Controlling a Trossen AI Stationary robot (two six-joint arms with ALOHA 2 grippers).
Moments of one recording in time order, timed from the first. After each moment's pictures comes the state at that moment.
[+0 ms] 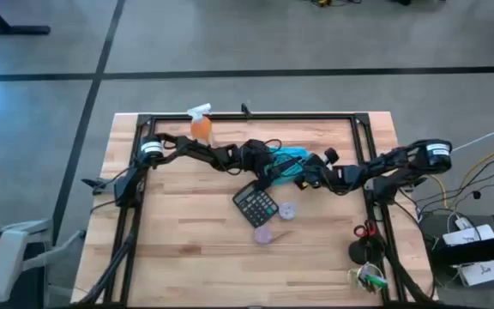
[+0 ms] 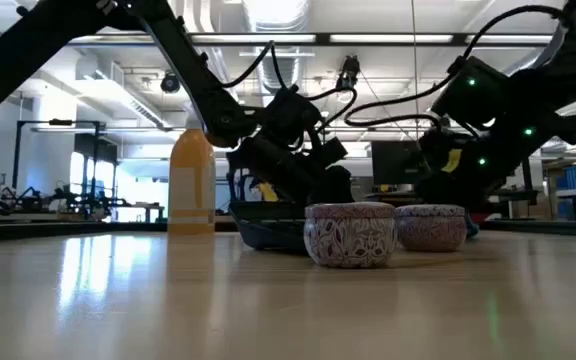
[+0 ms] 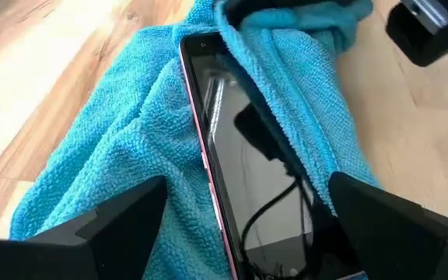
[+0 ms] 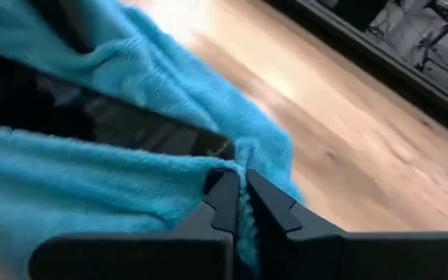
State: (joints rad) left arm 0.28 2.19 1.23 0.35 0.12 0.07; right arm -0.15 1.47 0.34 0.27 0.74 0.38
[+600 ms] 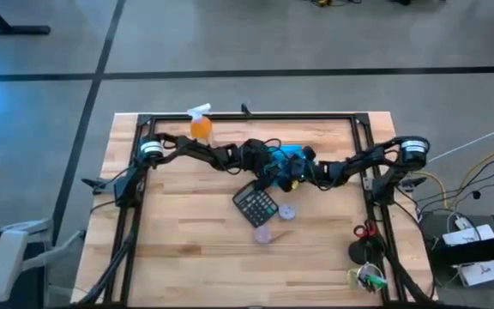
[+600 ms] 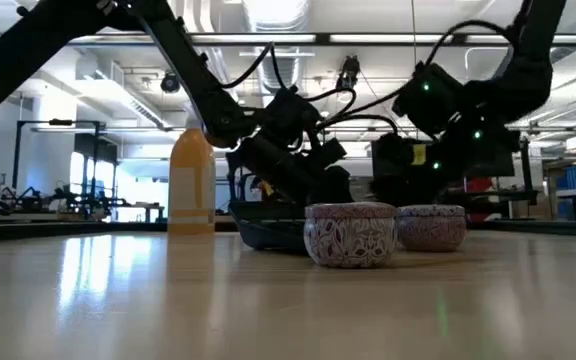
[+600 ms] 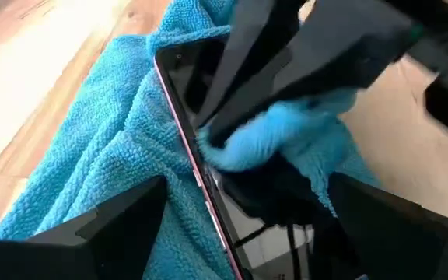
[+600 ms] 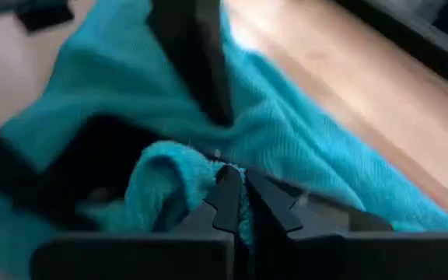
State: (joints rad) left arm 0.28 2.19 1.23 0.35 0.13 0.06; right arm -0.16 1.62 0.49 0.28 0.43 0.22
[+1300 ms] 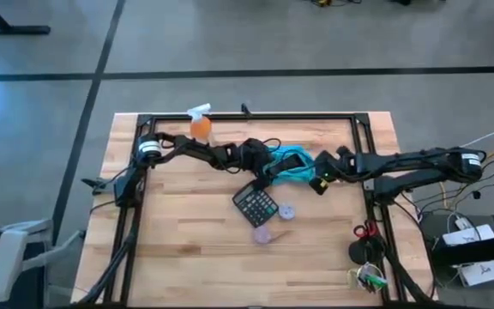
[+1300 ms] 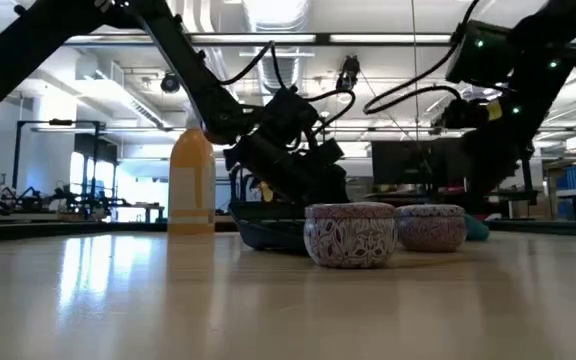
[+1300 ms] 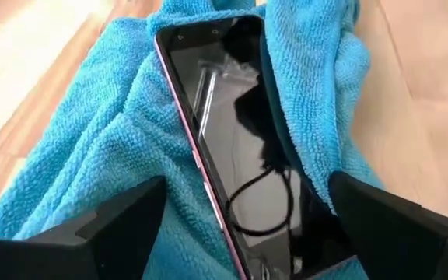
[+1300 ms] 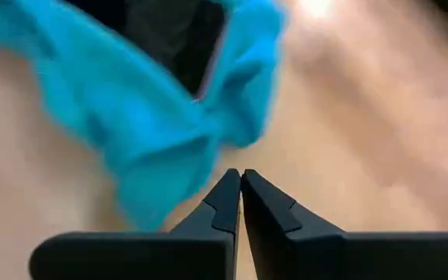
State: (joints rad) left arm 0.29 2.18 1.22 0.28 0.14 0.05; right arm -0.17 1.10 0.52 -0.59 0.29 0.46
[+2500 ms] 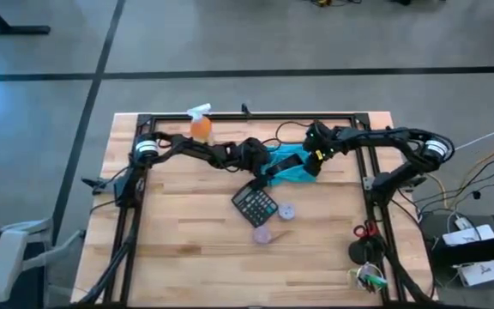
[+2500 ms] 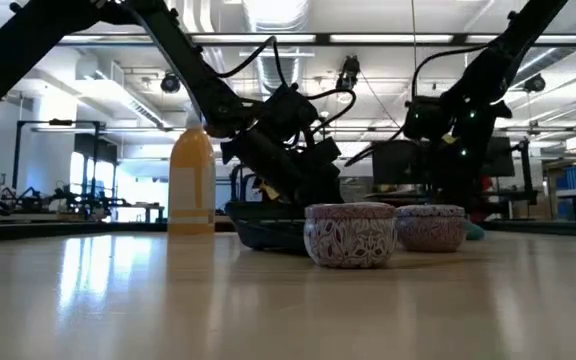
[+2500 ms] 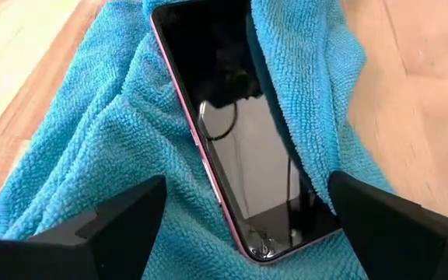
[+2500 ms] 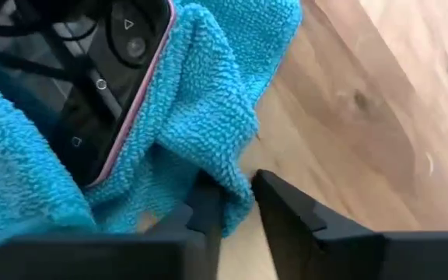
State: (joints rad) left arm 0.29 2.17 1.22 0.21 0.14 0.07; right arm -0.67 1.51 0.68 -0.40 -0.06 -0.11
